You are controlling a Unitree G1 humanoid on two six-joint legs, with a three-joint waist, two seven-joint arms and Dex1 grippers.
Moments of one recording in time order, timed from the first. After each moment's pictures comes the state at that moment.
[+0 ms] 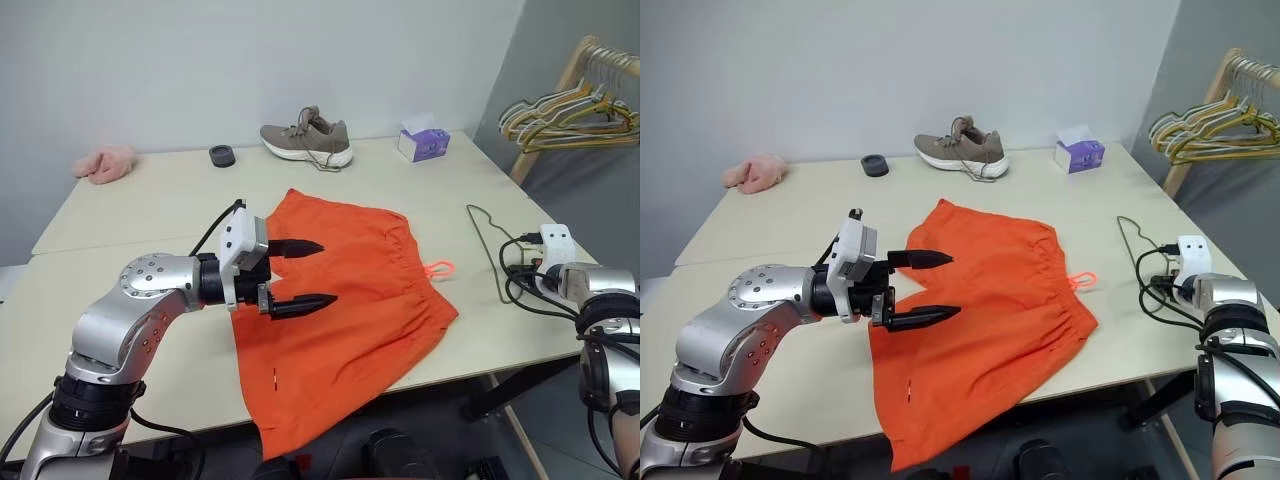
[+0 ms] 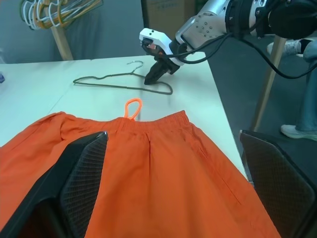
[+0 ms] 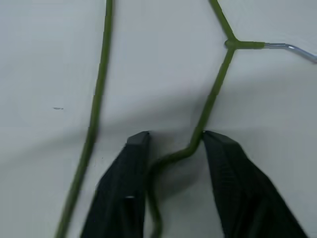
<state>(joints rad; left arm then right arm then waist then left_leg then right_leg) -0.35 0.72 0.01 -0.38 -0.62 0.57 -1.05 -0.84 -0.66 -0.12 1.12 0.05 0.52 0.46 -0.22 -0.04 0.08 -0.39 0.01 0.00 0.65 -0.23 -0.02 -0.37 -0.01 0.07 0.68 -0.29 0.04</state>
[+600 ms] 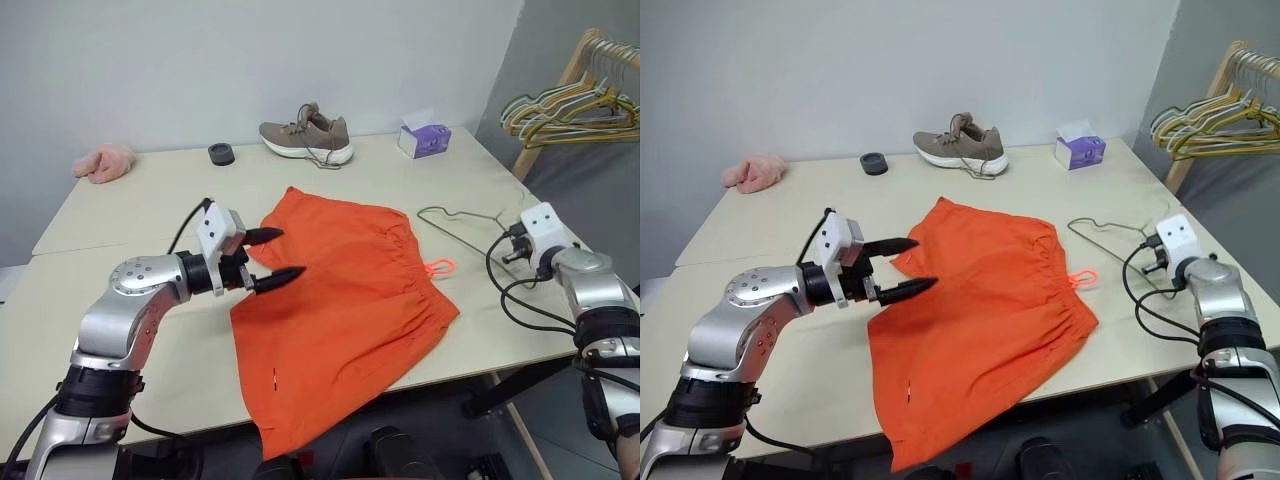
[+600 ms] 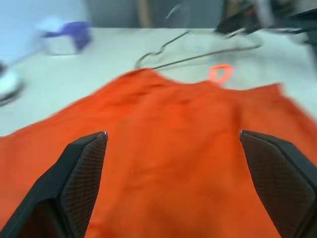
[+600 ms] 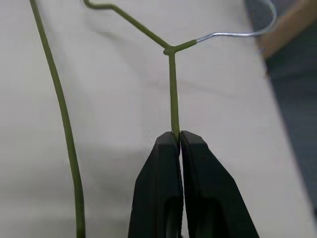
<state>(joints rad) -0.41 0.68 0.05 -0.03 -0.43 0.37 -0.92 -0.65 -0.72 -0.01 0.60 -0.10 0.20 0.45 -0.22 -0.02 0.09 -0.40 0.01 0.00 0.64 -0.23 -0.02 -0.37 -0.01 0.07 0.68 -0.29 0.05</state>
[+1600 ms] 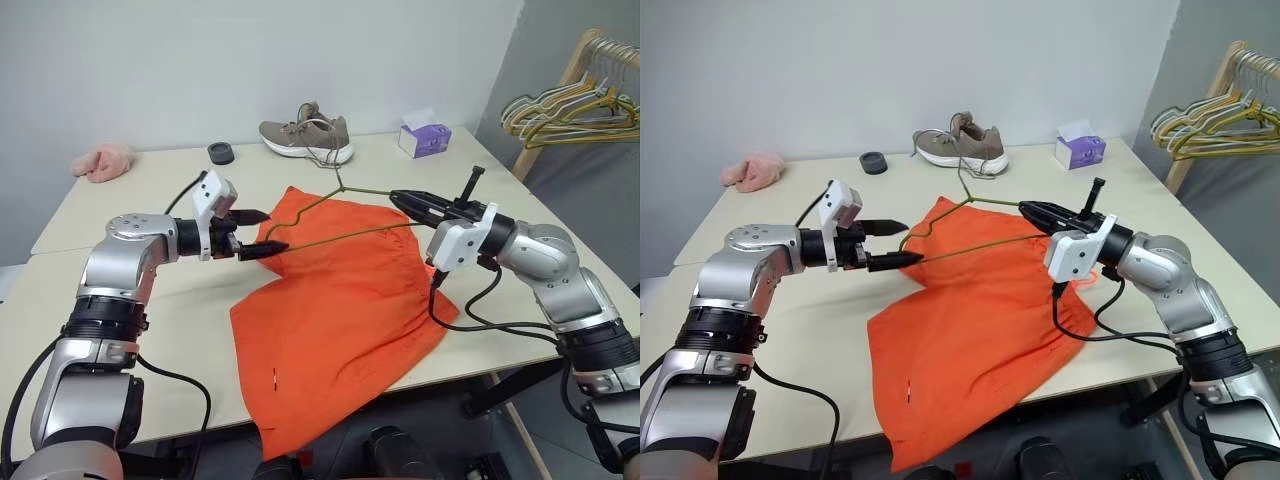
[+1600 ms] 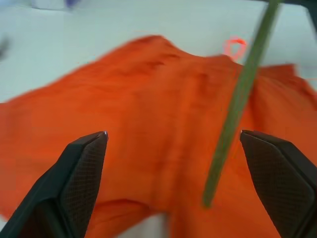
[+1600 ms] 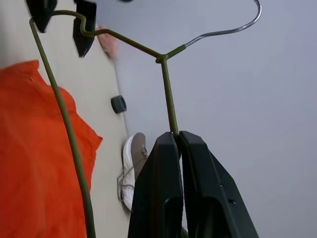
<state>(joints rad) -0.71 0.74 -0.08 0.34 -0.35 0.46 -1.28 -0.61 -0.66 0.20 0.02 -0.18 -0.53 0.59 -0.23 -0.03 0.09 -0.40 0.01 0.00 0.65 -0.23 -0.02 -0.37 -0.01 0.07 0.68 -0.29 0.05</state>
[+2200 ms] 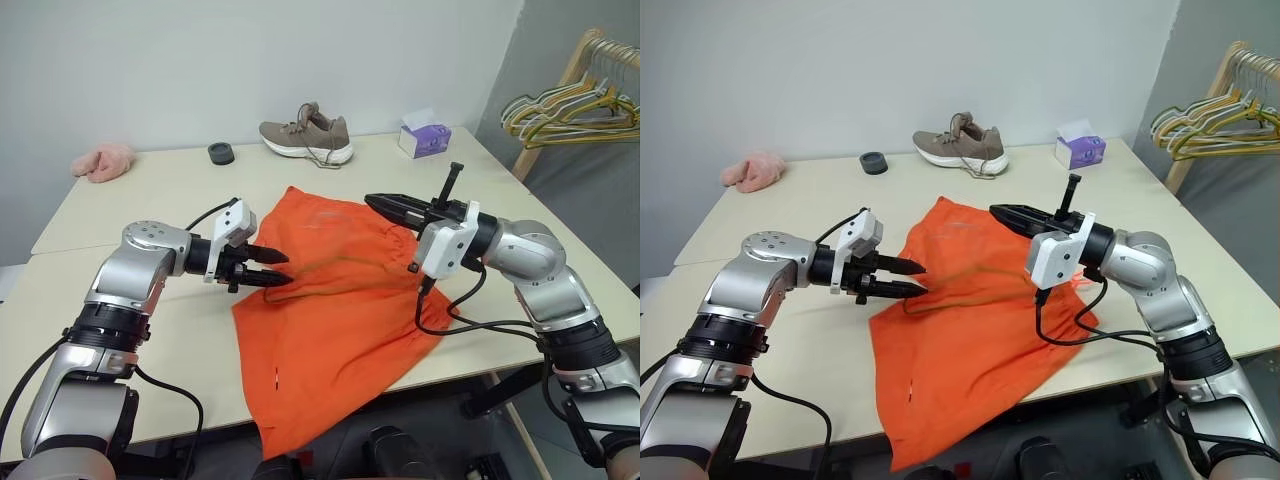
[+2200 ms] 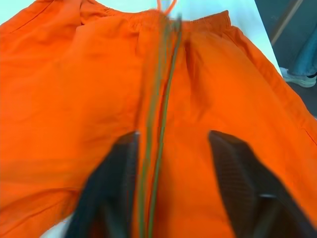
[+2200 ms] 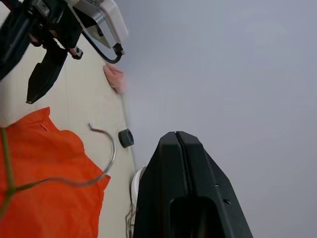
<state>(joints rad) -0.67 0.76 -0.16 0.30 -0.30 0.43 -1.41 -0.60 -0.60 0.21 -0.06 -0.13 -0.48 0.66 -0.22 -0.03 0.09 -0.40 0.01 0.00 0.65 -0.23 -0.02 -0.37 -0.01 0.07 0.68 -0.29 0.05</state>
